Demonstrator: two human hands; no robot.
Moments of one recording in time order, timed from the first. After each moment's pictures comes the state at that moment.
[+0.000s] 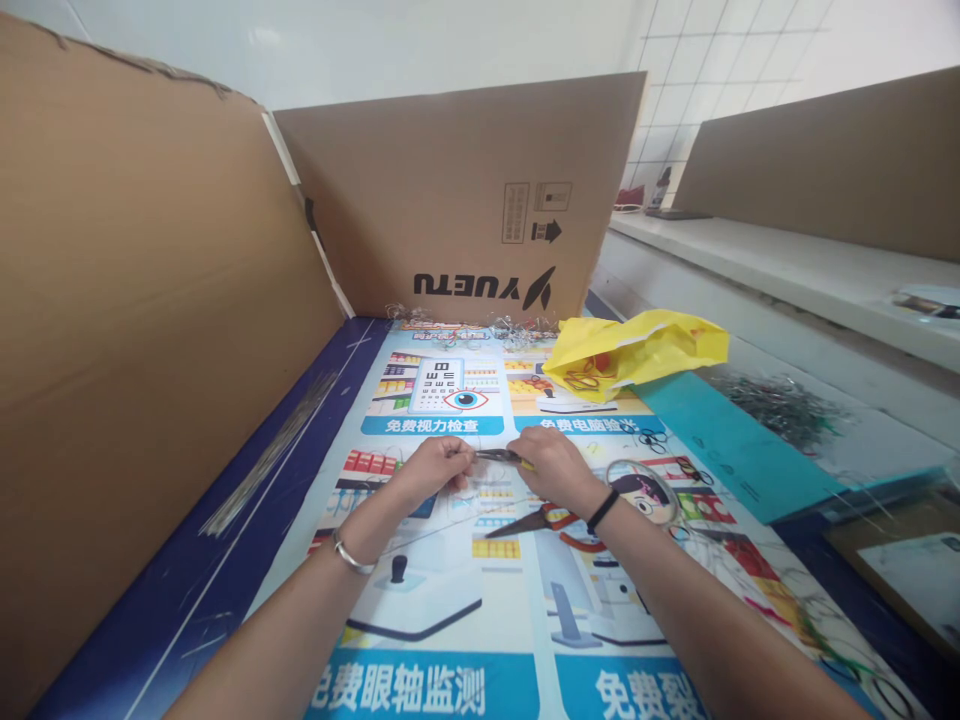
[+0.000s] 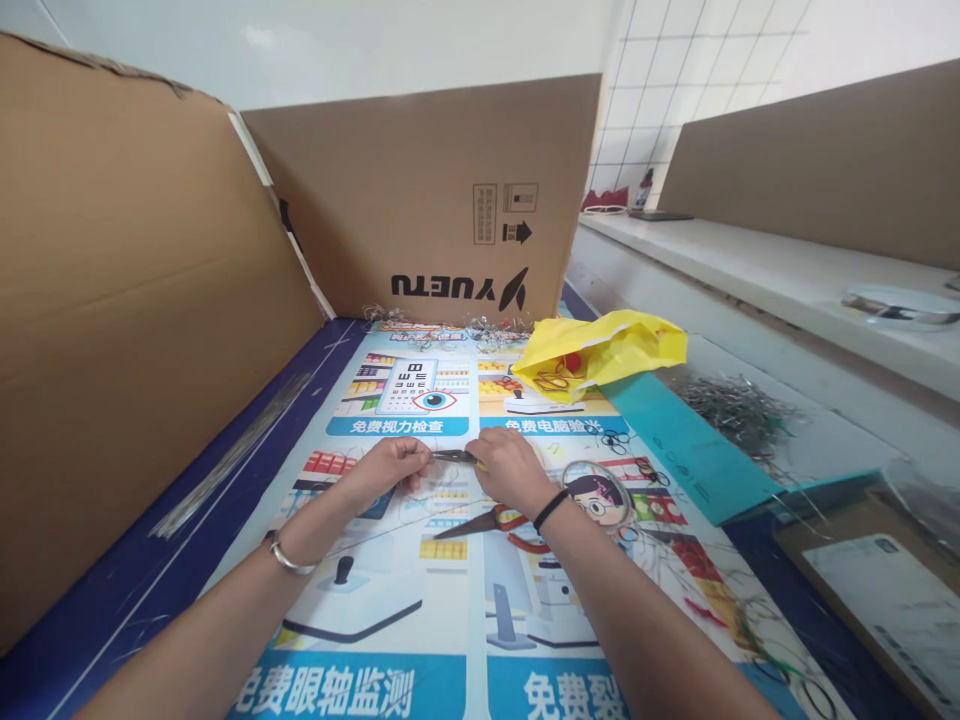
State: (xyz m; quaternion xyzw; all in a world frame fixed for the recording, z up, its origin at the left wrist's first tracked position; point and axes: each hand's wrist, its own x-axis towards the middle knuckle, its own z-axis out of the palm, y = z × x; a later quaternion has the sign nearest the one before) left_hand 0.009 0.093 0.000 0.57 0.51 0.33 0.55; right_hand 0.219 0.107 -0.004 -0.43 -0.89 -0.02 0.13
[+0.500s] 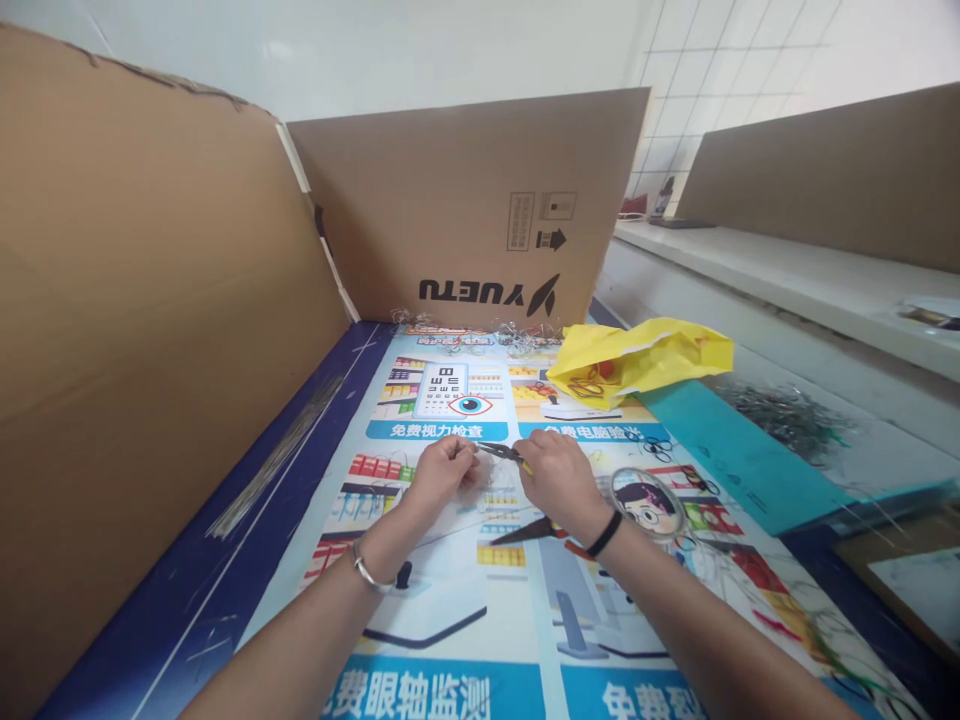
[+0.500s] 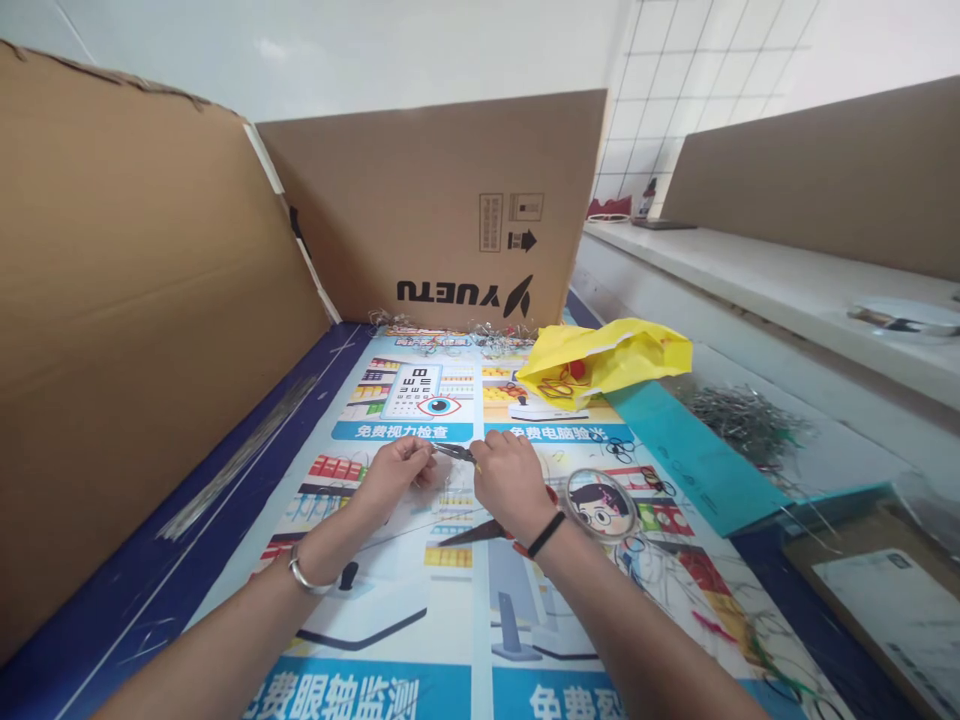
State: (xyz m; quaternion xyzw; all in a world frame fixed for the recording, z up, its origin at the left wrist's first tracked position) left_hand 0.024 0.087 -0.005 0.50 0.54 0.47 0.49; right_hand 0.200 0.087 0.015 -0.53 -0.83 -0.09 0.12
